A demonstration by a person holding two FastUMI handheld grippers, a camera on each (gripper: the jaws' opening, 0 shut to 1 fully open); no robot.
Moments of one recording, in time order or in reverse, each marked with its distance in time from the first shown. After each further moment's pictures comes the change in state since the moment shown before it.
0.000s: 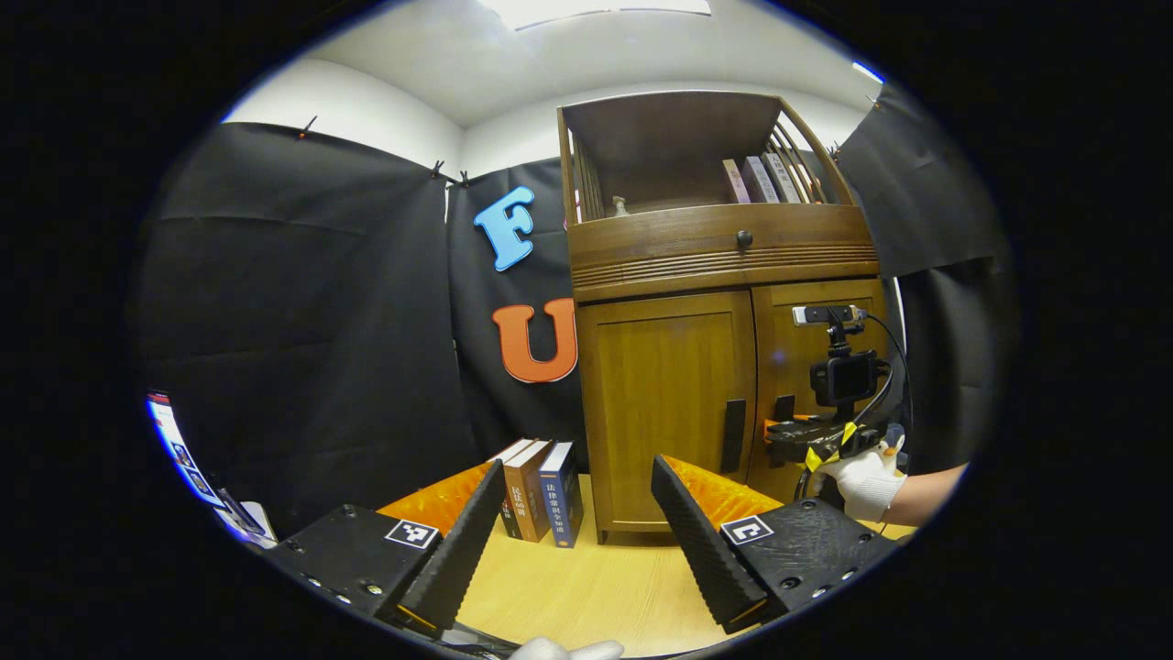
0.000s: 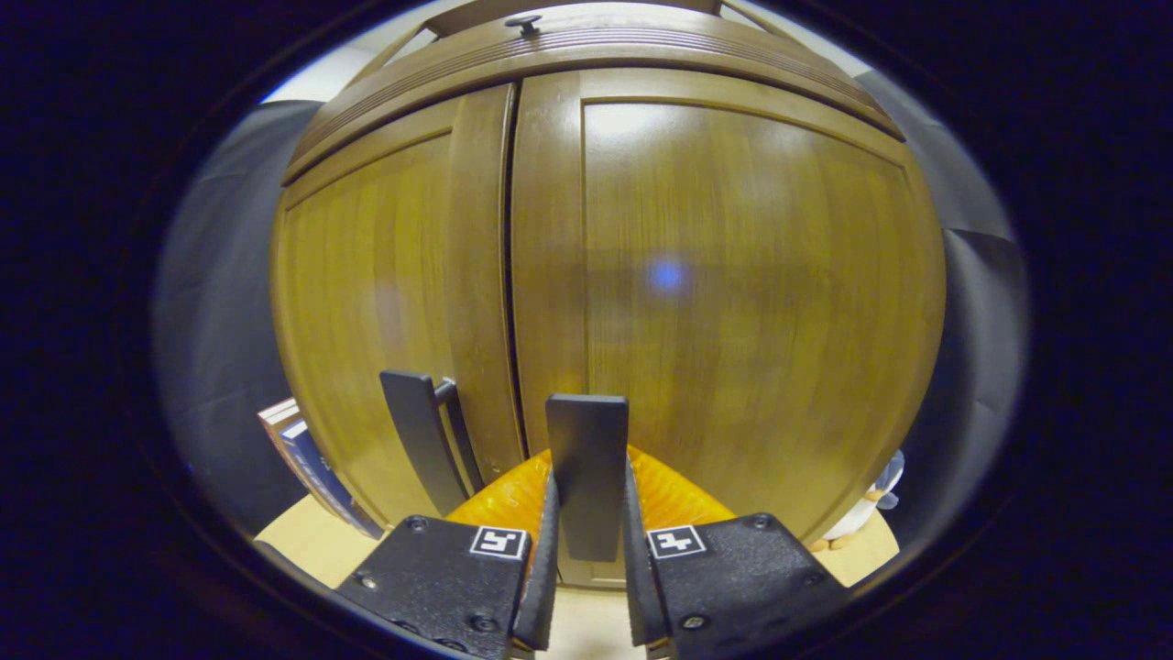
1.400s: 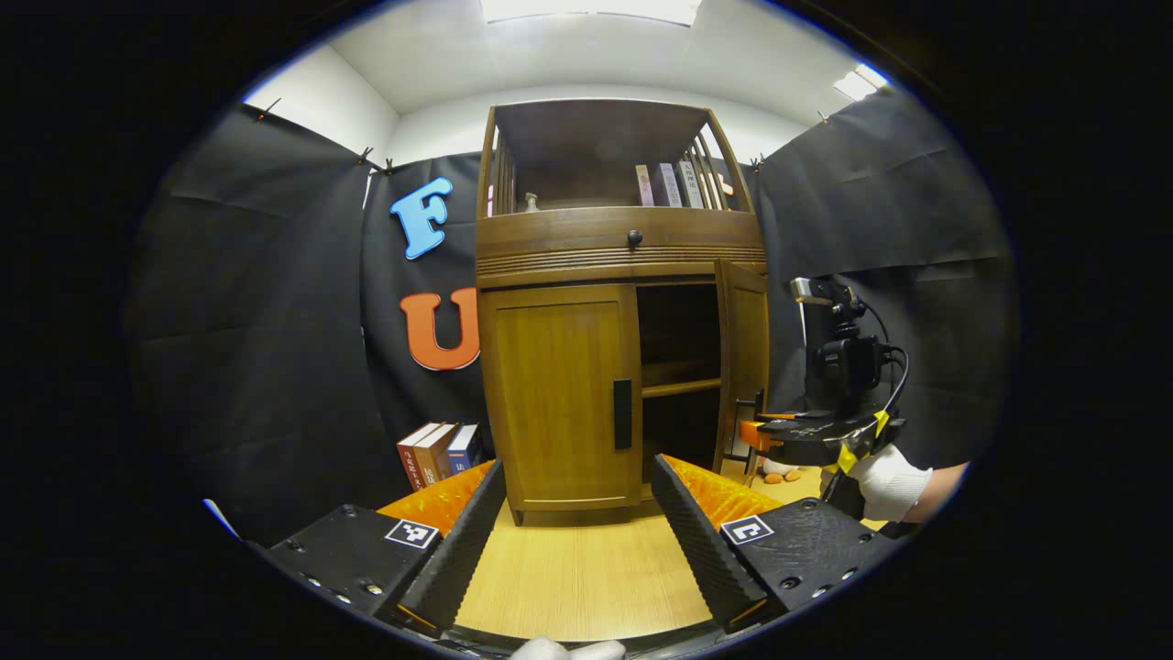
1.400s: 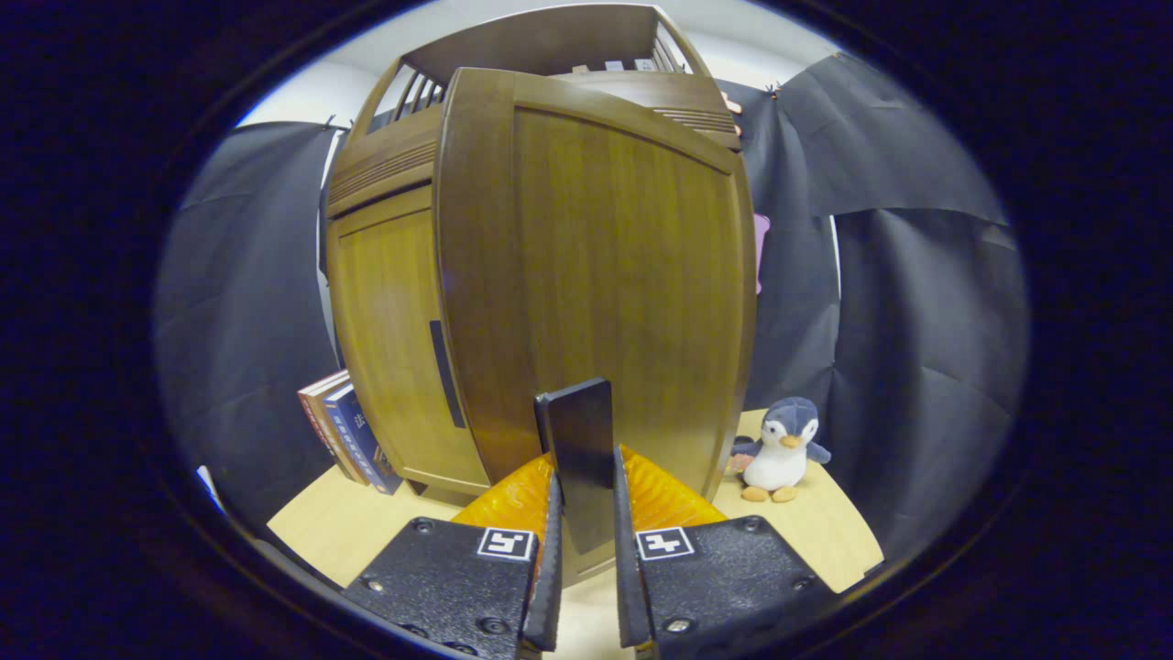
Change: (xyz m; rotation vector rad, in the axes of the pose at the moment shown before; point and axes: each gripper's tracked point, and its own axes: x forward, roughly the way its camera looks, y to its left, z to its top) left arm -0.057 -0.066 -0.017 -0.020 0.006 -0.310; right arm -0.170 -0.073 -0.049 0.062 0.007 -0.046
